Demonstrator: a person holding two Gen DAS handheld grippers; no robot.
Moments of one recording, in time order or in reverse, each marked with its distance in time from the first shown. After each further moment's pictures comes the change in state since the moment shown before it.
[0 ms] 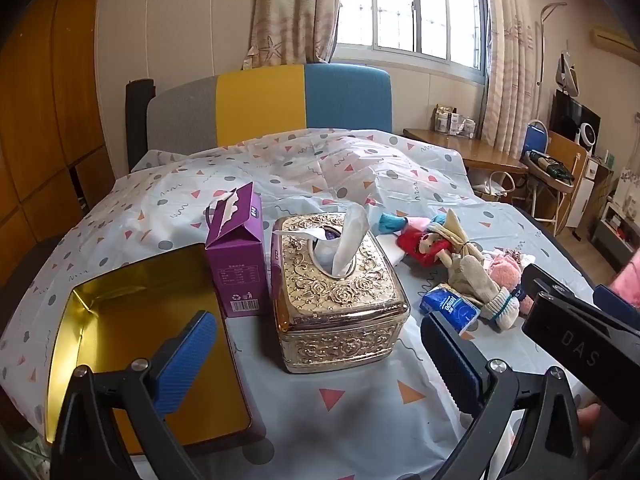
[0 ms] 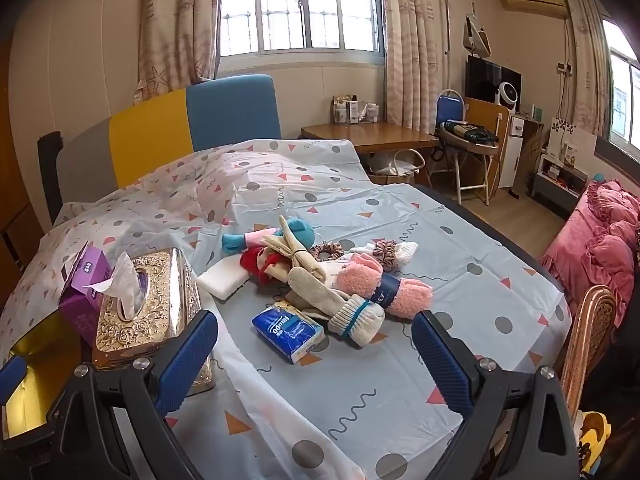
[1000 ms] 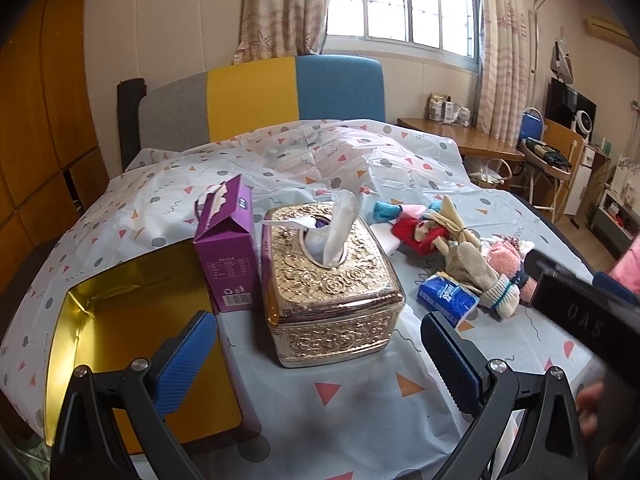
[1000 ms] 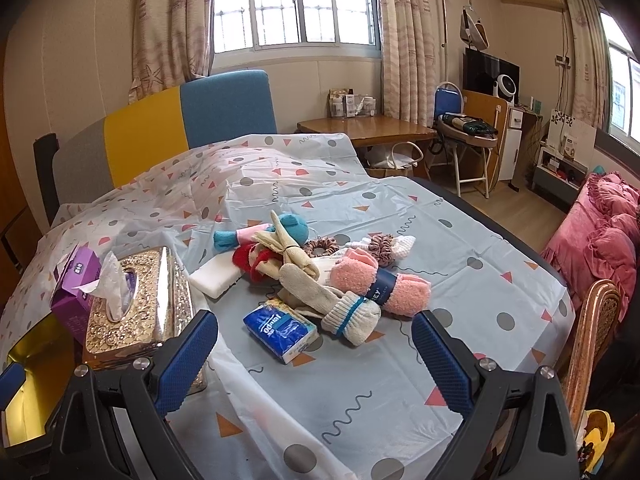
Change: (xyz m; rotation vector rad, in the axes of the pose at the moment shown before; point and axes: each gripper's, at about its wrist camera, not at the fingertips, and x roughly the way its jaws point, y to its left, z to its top) left arm 0.006 -0.008 -0.005 0.010 0.002 -0.046; right arm 0.015 -0.014 -0.001 0.020 0.015 -0.001
